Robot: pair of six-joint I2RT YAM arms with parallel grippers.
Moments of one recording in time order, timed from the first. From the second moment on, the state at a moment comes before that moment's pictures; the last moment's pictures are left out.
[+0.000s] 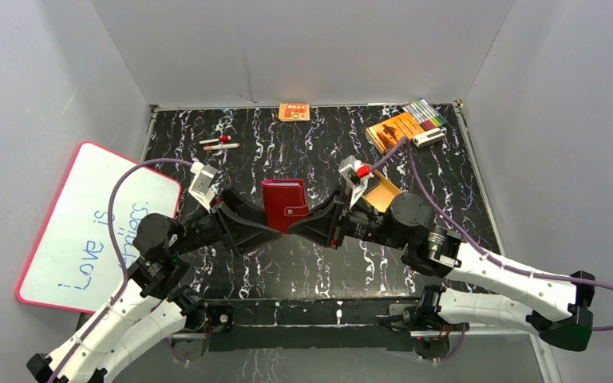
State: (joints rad) left arm -0.69 0.56 0.66 0.22 0.63 -0.92; right arm 1.18 0.89 0.90 0.11 -0.18 0.52
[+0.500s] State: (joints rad) left arm -0.69 0.52 0.59 0.25 0.59 -0.96; right arm 1.18 0.89 0.88 0.12 -0.14 0.53
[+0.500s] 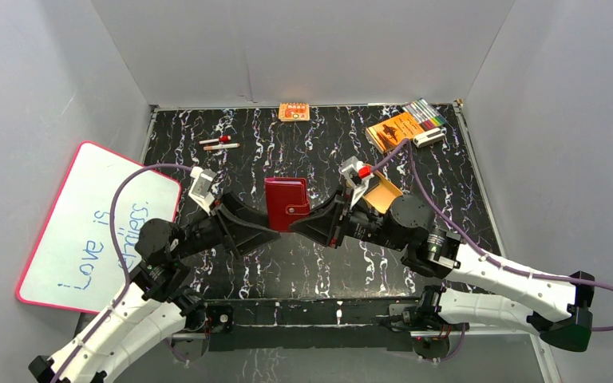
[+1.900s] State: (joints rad) left arm -0.69 0.50 0.59 0.25 0.66 -0.92; right arm 1.18 0.83 0.96 0.08 -0.23 0.50
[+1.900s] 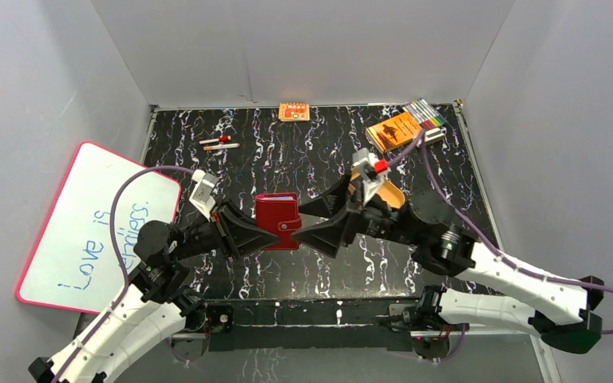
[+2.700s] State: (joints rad) left arm -0.69 0.49 0.60 0.19 0.65 -0.88; right arm 1.18 1.01 1.05 0.04 -0.24 0.52
